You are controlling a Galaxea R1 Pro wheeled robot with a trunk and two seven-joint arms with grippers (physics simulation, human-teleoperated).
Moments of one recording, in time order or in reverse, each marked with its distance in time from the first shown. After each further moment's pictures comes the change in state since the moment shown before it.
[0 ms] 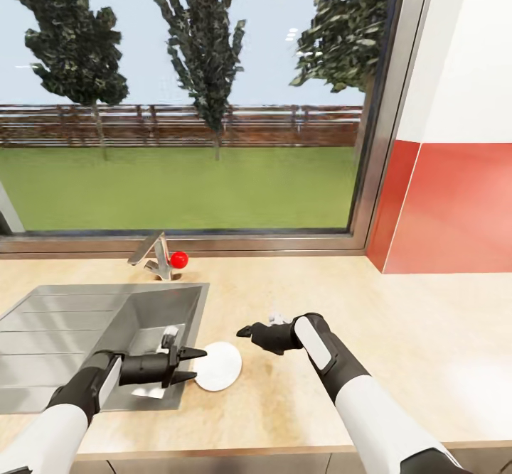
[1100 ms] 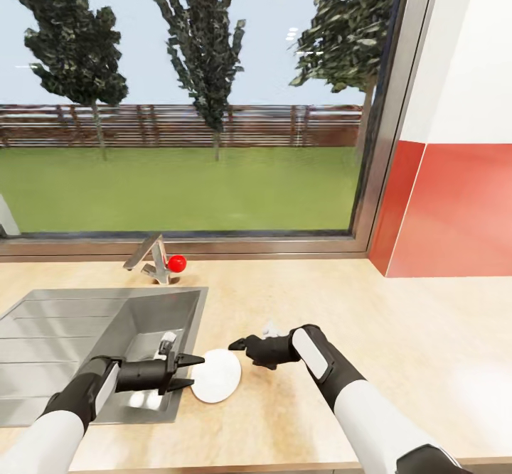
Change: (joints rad) left arm 0.022 0.009 -0.002 -0.001 -0.005 0.001 0.008; right arm 0.001 0.000 0.037 0.115 -0.007 -0.002 0.166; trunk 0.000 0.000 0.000
